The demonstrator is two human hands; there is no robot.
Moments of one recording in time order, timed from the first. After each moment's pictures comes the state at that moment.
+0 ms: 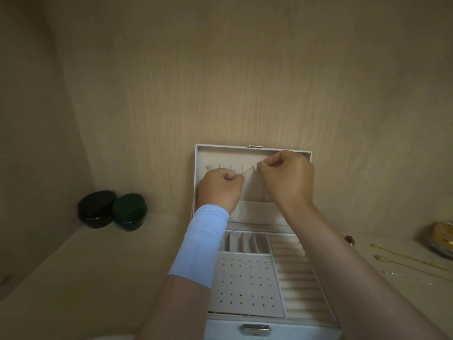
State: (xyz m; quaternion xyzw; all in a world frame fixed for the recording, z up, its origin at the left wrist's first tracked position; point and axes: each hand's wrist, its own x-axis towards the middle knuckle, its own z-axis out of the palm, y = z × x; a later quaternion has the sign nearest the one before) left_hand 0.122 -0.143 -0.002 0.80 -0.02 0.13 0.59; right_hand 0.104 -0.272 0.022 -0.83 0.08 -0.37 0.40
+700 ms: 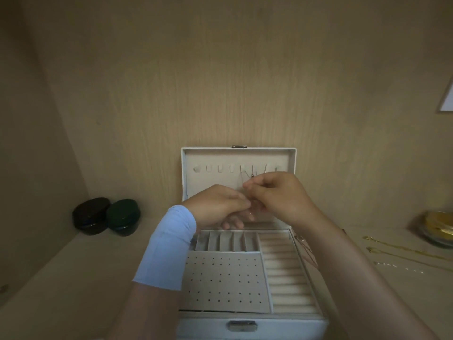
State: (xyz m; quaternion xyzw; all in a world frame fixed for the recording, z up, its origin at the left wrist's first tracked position) left_hand 0.093 -0.131 0.012 0.81 -0.19 -0.19 0.51; right_hand 0.071 -0.297 0.011 -0.83 -0.02 -0.14 0.54
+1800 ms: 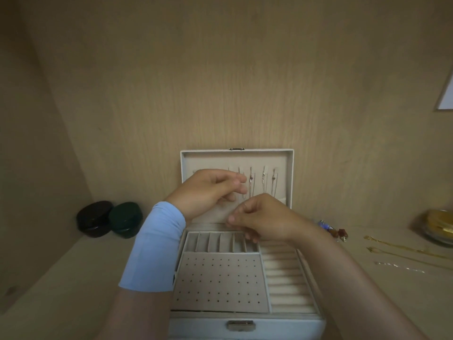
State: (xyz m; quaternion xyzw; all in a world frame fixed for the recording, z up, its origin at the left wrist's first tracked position) left_hand 0.083 -0.122 0.039 0.80 -0.22 -0.06 0.55; right_hand 0.056 -0.288 0.001 -0.86 -0.10 0.07 0.49
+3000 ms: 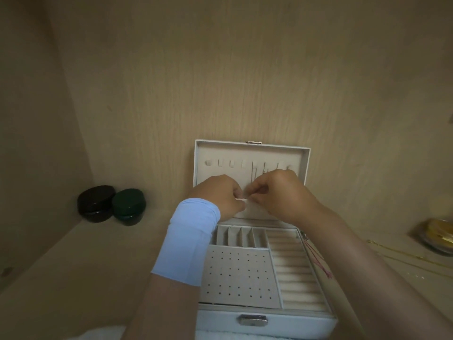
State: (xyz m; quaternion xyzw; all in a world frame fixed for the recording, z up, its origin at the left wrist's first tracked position) left_hand 0.095 -0.122 0.016 0.95 -0.15 0.00 0.25; right_hand 0.082 -0.289 0.015 -0.95 -0.12 -0.14 0.24
